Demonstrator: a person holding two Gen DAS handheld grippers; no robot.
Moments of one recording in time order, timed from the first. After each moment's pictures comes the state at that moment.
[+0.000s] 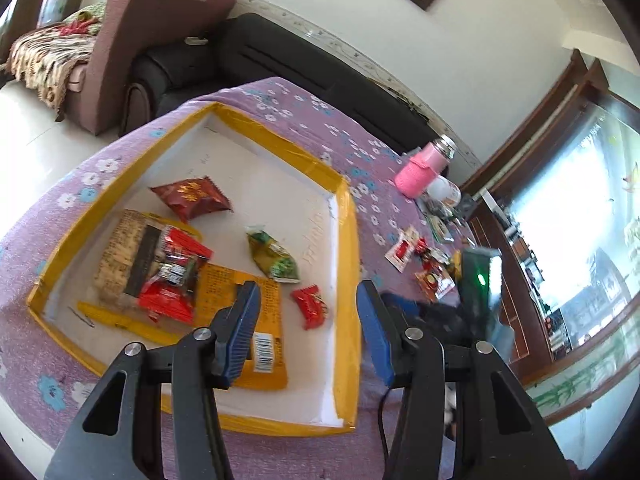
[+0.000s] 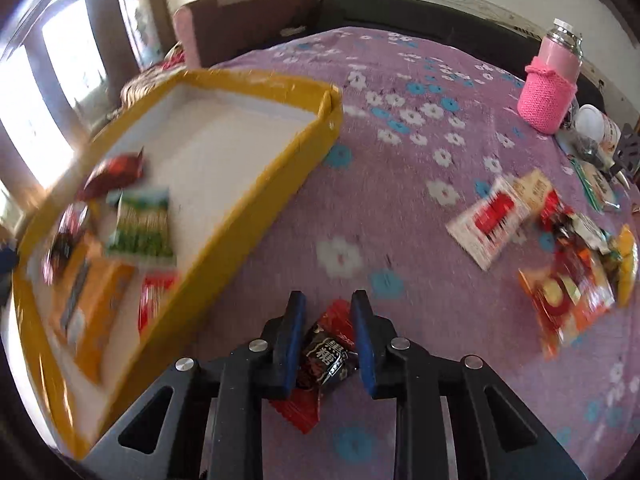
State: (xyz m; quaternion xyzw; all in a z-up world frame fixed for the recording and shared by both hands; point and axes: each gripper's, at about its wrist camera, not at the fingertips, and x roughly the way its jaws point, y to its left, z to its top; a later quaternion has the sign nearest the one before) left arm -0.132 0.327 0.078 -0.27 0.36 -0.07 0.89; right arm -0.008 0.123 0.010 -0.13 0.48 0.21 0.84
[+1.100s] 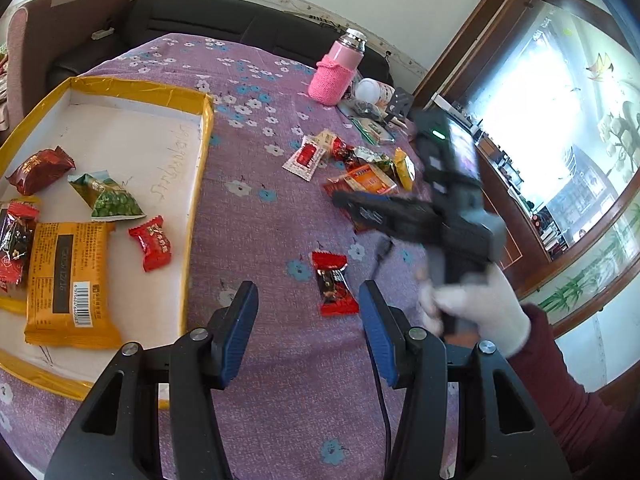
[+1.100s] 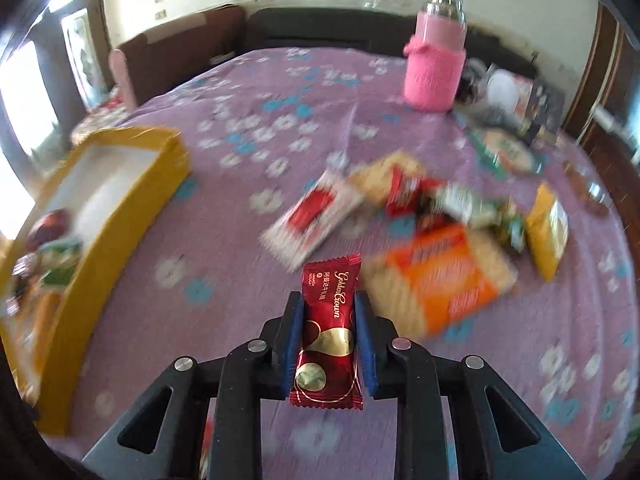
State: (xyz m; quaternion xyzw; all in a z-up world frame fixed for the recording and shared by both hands) left arm -0.126 0.192 0.075 -0.16 0.43 -0.18 0.87; right arm 0.022 0.017 0.028 -0.06 0.46 0.12 0.88
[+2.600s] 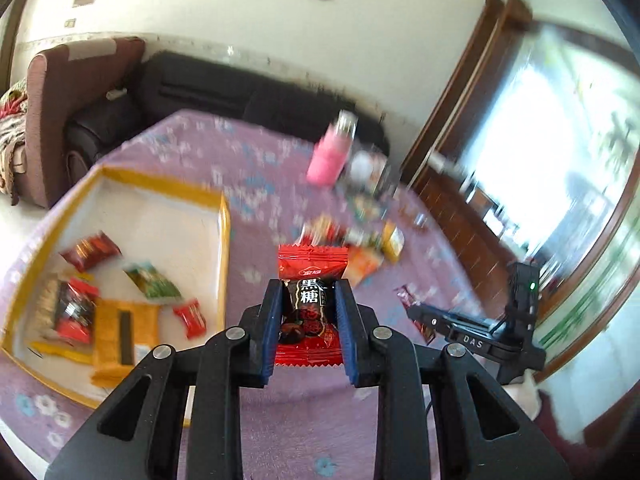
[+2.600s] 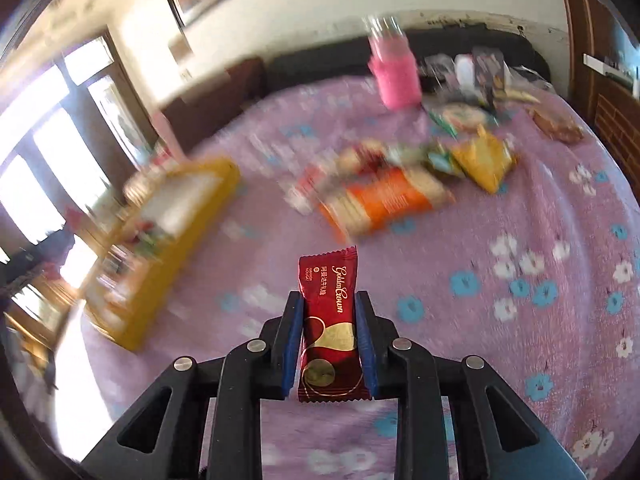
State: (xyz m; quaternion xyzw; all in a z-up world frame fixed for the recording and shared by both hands) left arm -0.155 0.231 0.157 -0.18 0.31 -0.16 0.92; right arm -0.081 -0.082 0.080 0.08 0.40 0.21 0.89
